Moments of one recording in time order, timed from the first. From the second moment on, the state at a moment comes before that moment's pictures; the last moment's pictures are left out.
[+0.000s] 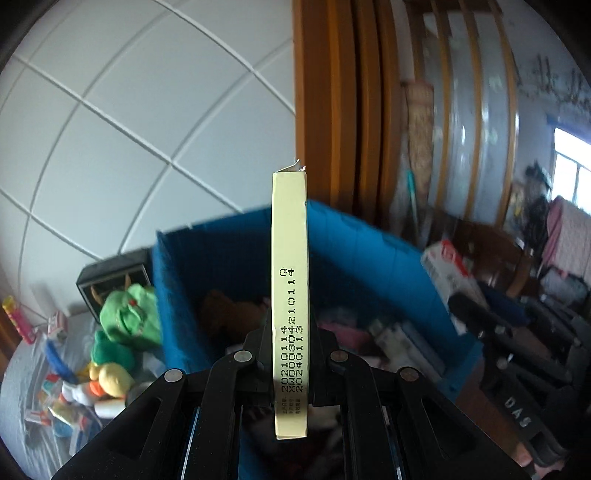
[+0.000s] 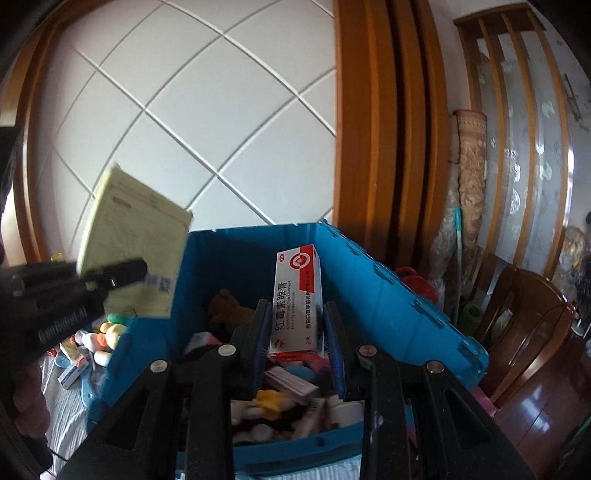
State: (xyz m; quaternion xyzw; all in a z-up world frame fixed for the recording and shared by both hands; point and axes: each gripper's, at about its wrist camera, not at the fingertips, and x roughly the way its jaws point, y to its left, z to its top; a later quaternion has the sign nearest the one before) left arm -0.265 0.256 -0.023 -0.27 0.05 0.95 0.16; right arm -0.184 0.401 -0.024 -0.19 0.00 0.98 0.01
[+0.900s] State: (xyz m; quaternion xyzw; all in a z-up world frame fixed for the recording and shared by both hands) left arm -0.257 0.272 -0.055 -0.28 0.06 0.95 0.13; right arm -0.218 0.429 -0.061 -0.21 0.00 0.98 0.02
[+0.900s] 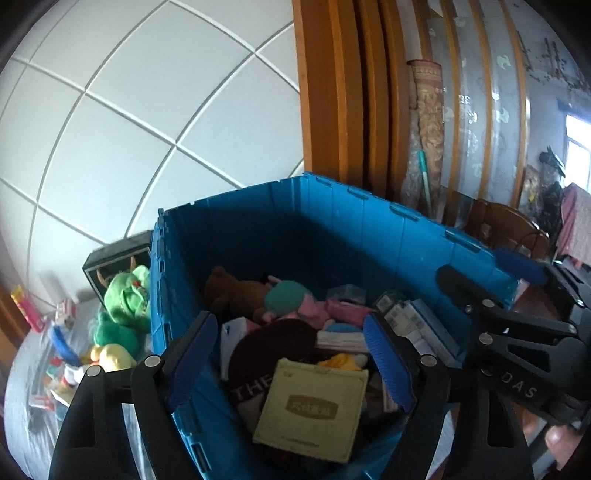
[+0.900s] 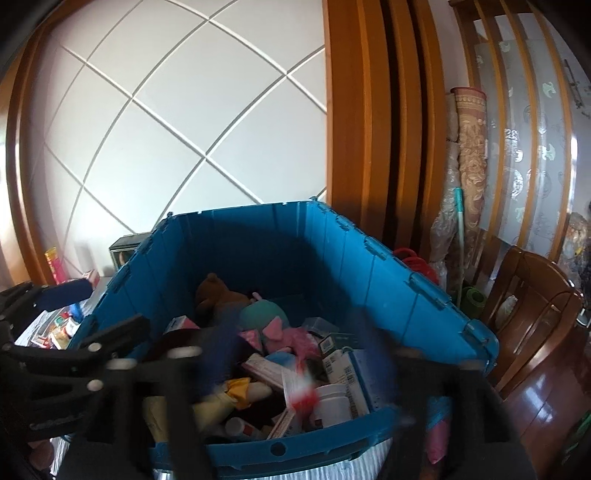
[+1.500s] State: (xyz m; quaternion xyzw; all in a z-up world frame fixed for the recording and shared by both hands) left arm -0.229 0.202 -0.045 -0.27 0.03 0.96 0.10; right arm -0.197 0.406 -0.047 -0.19 0.01 0.98 0.05
